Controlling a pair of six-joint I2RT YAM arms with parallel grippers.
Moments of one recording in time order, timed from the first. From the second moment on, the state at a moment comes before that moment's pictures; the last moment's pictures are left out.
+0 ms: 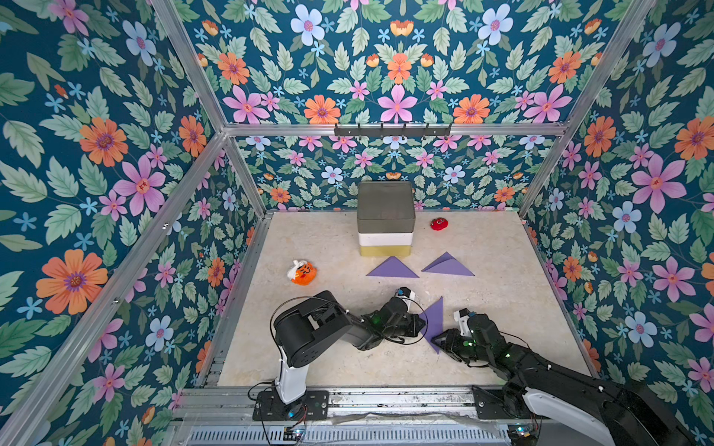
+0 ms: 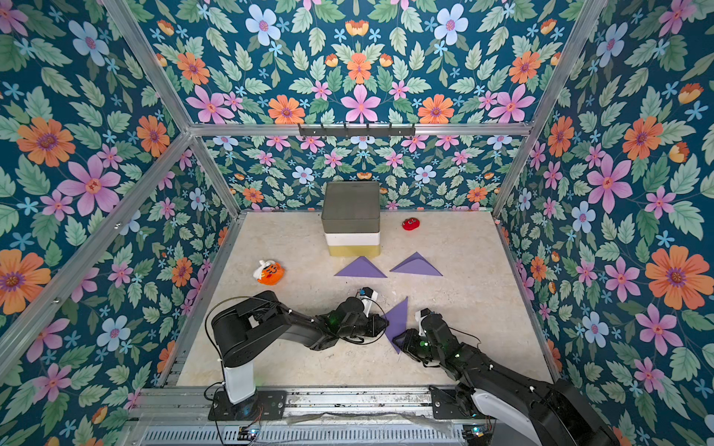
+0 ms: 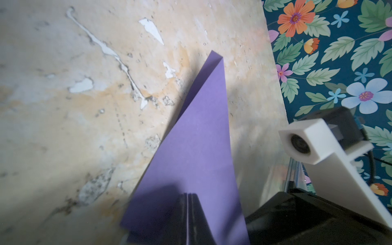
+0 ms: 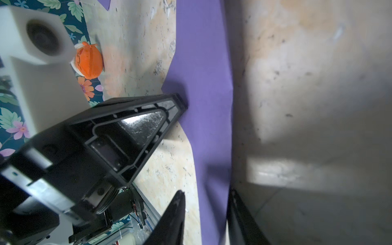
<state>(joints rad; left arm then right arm) -1.02 1.90 0.69 0.63 0.19 -0.87 0.68 0.91 0.09 0.08 -0.36 1.15</state>
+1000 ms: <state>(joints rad) -1.02 1.92 0.71 0.63 0.18 -0.86 0.75 0.81 0.10 0.00 -0.27 1.21</state>
